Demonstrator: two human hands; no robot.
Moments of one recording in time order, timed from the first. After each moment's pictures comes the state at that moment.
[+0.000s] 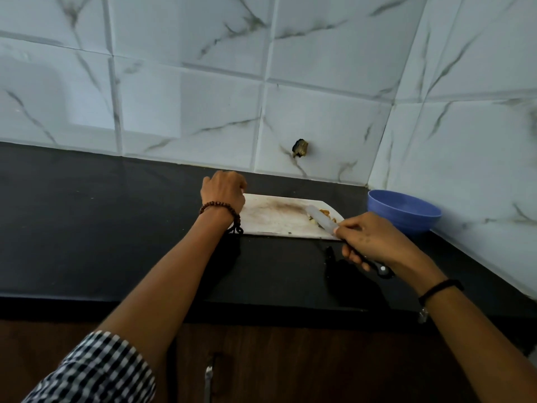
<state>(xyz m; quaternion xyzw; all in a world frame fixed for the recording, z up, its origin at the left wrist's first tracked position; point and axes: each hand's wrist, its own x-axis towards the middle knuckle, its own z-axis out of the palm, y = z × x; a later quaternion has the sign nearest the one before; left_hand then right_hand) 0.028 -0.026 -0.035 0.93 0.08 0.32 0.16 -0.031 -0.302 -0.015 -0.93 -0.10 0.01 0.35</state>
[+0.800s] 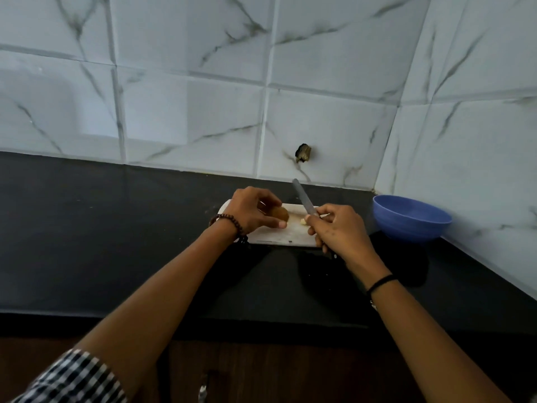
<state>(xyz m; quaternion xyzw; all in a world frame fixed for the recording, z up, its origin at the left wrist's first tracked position) 0.026 -0.051 -0.040 0.90 -0.11 0.18 0.37 0.010 -0.255 -0.039 -0.86 -0.12 -0.13 0.48</state>
